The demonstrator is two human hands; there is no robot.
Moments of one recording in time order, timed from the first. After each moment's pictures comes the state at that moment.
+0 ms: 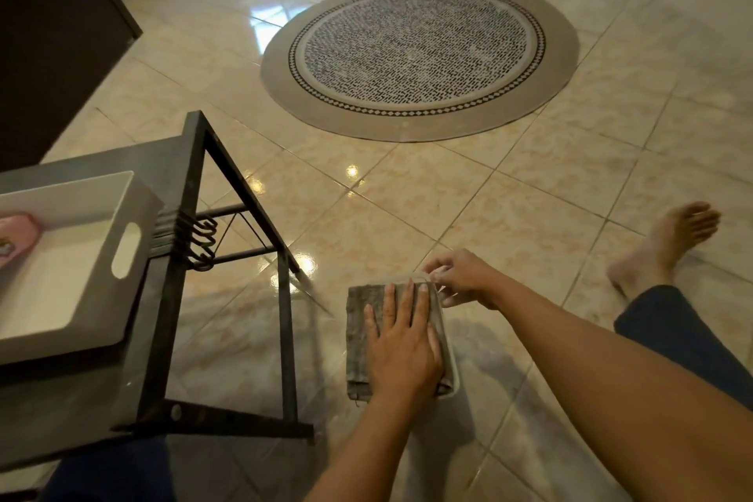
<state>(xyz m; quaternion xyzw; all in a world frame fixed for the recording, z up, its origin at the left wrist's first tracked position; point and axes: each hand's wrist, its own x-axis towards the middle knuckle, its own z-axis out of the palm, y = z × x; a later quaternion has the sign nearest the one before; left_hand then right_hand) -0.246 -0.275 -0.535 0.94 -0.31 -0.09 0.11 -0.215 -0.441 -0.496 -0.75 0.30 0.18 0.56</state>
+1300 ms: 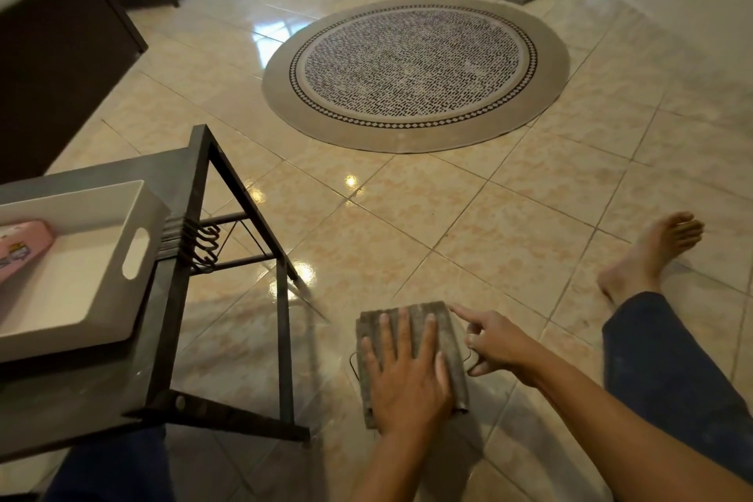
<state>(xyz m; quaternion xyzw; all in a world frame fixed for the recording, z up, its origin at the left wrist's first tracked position) -0.289 -0.270 -0.541 0.96 -0.25 -0.07 0.11 -0.313 -0.432 -0.499 -0.77 0.29 0.17 0.54</state>
